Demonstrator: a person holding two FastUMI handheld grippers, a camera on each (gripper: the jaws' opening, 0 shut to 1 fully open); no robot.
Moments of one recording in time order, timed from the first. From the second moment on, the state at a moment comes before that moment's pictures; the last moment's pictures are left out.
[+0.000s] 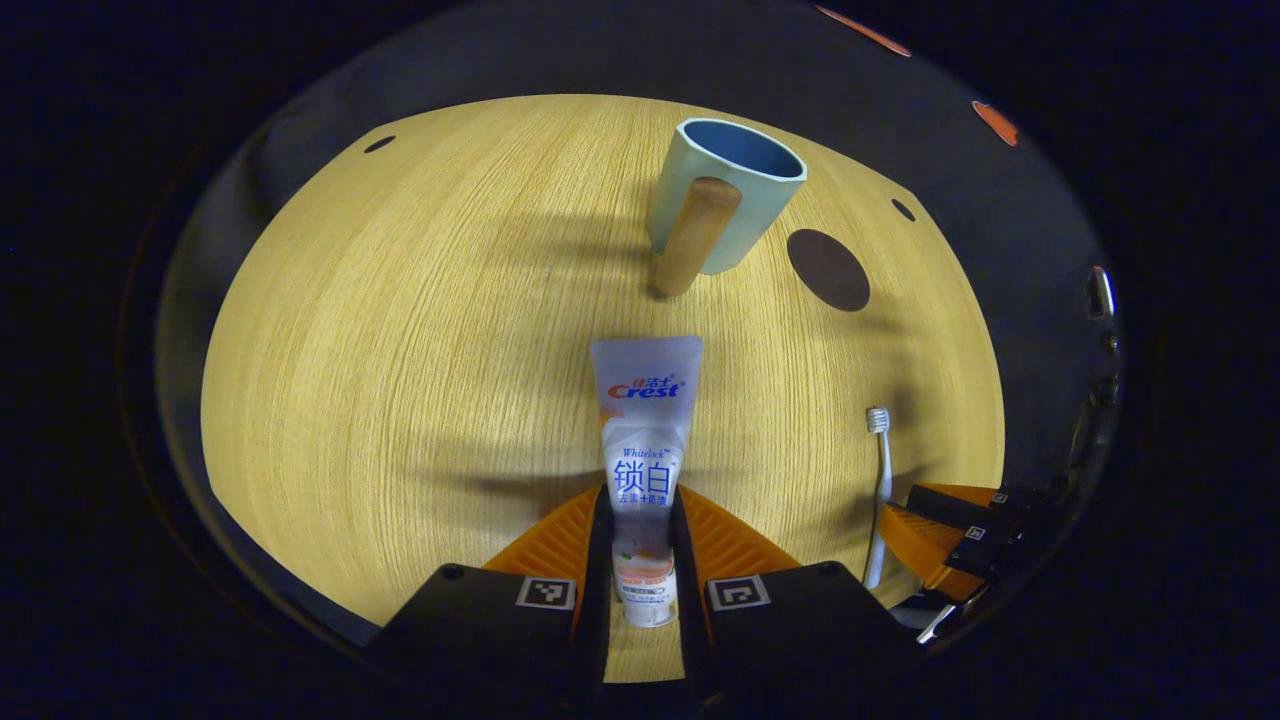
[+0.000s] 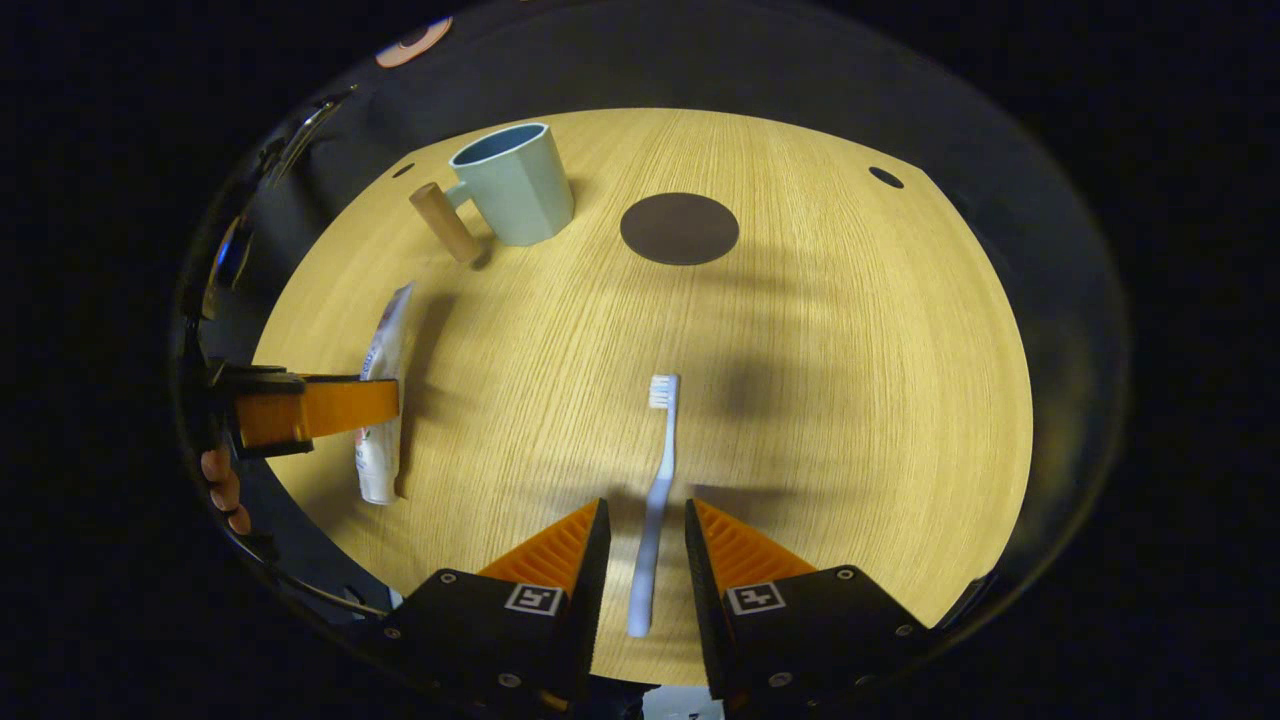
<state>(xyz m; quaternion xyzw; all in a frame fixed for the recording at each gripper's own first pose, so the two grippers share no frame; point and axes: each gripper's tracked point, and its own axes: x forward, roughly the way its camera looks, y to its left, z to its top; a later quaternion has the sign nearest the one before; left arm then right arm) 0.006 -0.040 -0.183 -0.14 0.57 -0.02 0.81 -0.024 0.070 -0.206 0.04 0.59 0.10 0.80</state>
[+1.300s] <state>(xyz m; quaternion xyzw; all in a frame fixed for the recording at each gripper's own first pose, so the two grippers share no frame) 0.035 -0.034 -0.110 -0.12 0.42 -0.05 0.90 0.003 0.069 -0.182 0.10 0.46 0.12 0.87</state>
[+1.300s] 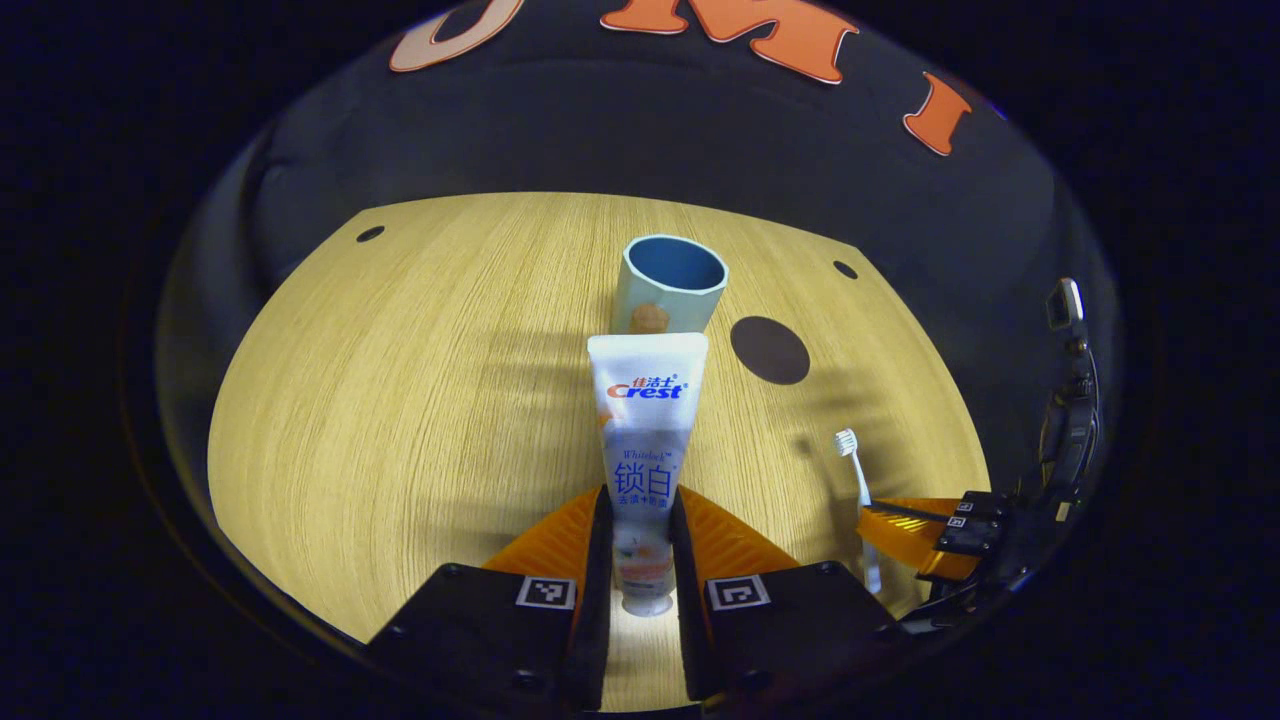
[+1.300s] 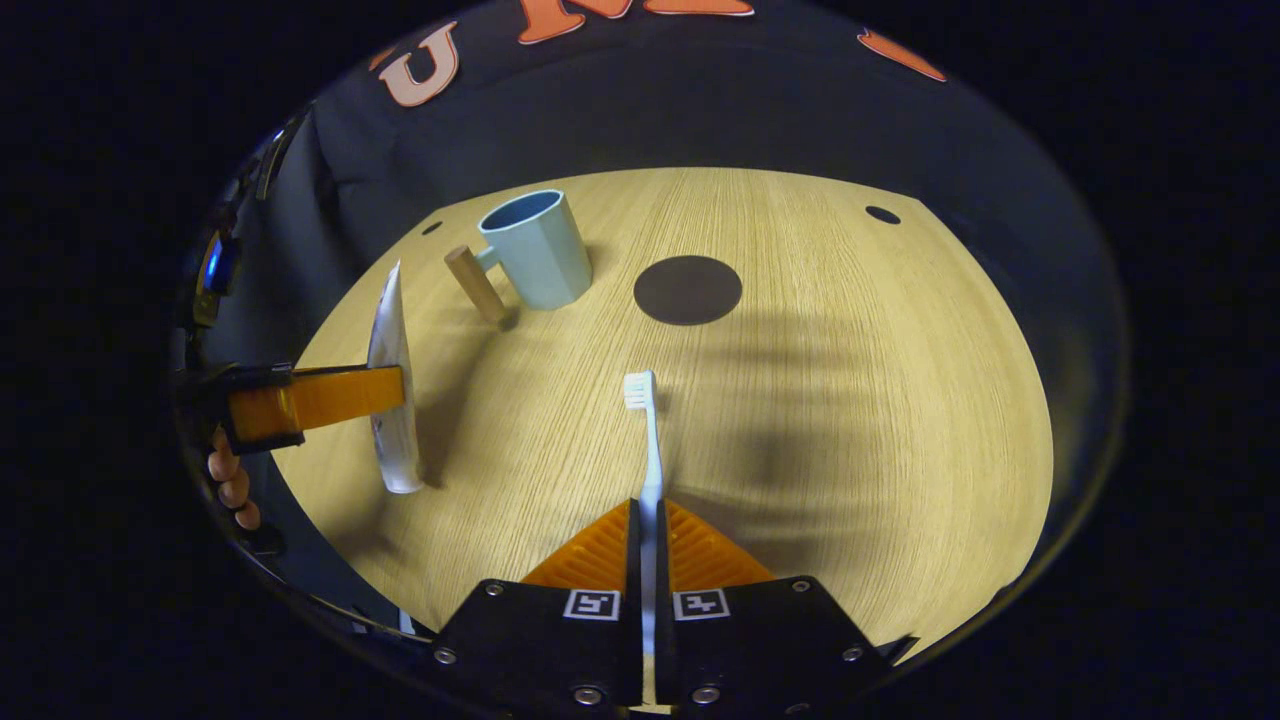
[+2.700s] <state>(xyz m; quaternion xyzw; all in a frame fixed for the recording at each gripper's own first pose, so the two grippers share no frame) 0.196 -0.007 0.038 -0.08 0.05 -0.04 1.00 0.065 0.029 -0.142 0.14 0.30 0.11 0.94</state>
